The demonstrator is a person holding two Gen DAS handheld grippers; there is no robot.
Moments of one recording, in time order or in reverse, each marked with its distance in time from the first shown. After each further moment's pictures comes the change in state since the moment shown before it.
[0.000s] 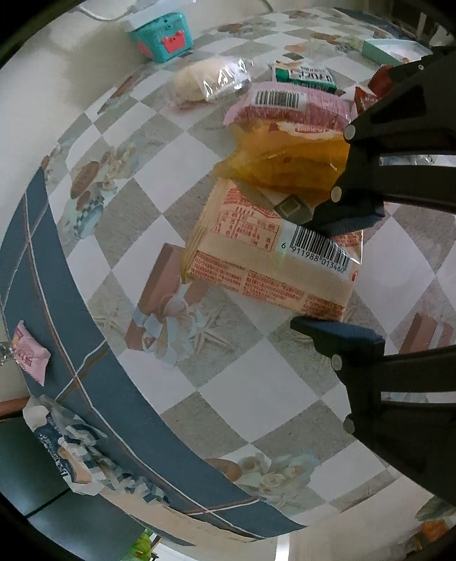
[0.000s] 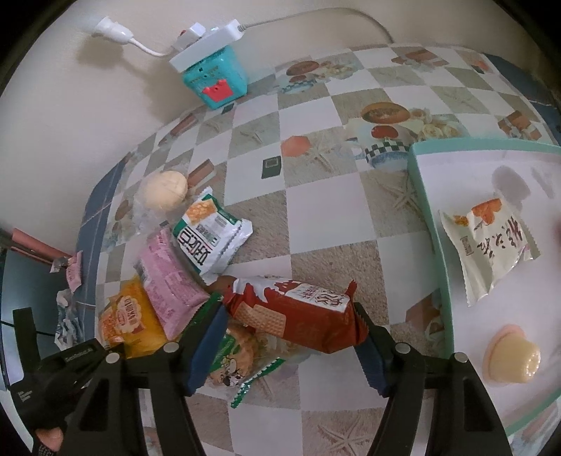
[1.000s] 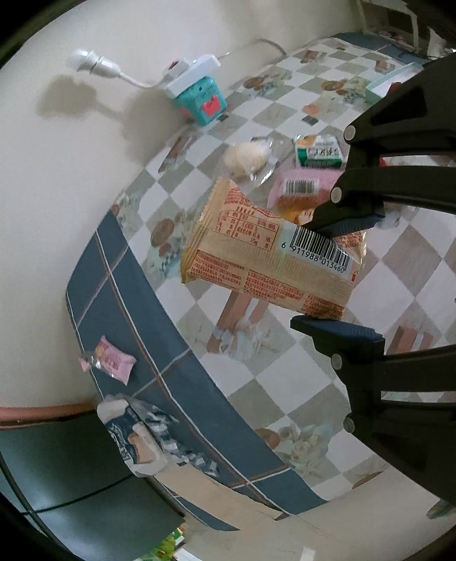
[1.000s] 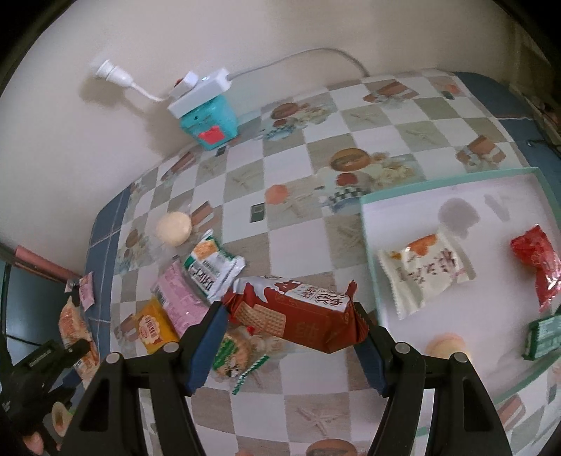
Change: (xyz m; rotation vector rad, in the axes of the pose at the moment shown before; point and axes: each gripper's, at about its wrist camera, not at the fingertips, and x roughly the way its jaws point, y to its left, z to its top) left arm -0.105 -0.004 -0.014 0.031 -0.209 -0.106; right arm -0.067 -0.023 0.019 0.048 -0.065 -0.024
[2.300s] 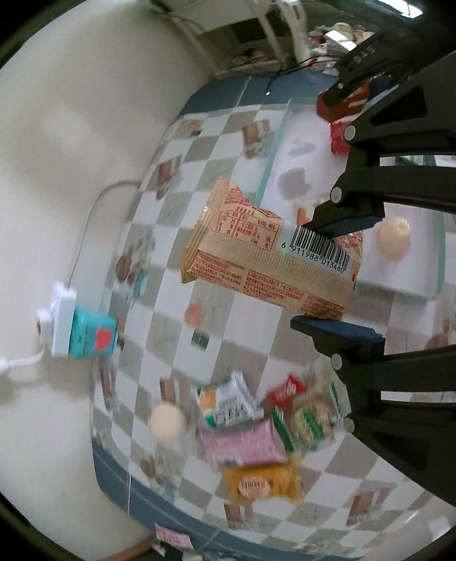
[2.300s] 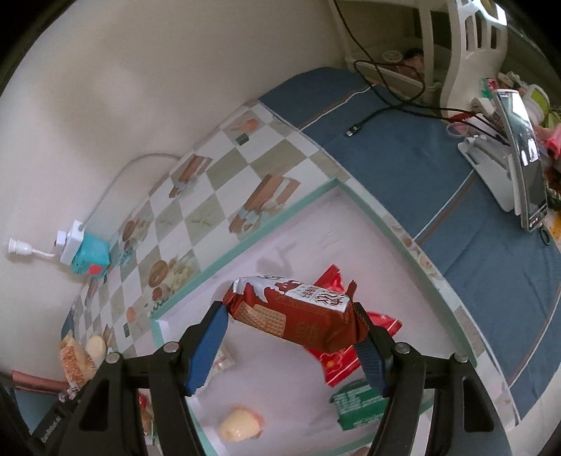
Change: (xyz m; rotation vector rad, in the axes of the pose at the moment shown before) left arm -0.013 -0.243 -0.150 0.500 0.110 -0.246; right arm -0.067 -0.227 0.041 0.379 -0.135 -0.156
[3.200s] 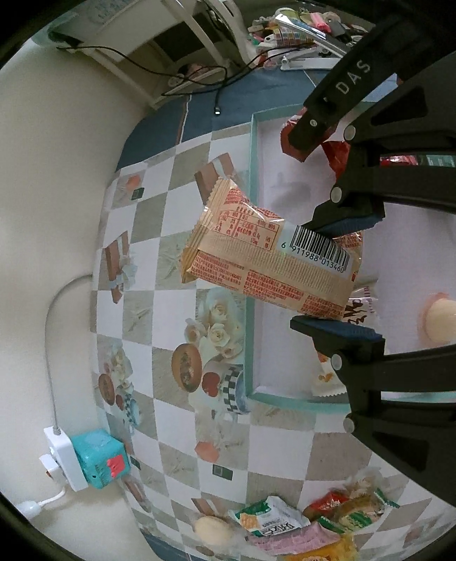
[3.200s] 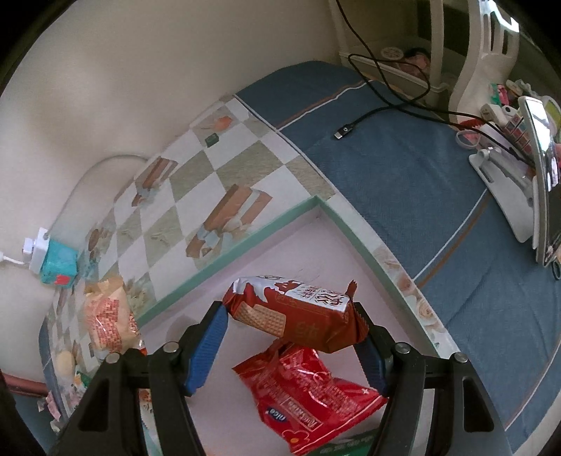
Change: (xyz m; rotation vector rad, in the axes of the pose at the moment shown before) left arm 0.082 -0.111 -0.014 0.251 0.037 -0.051; right arm 0.050 -0.016 0.028 -0.029 0.003 -0.073
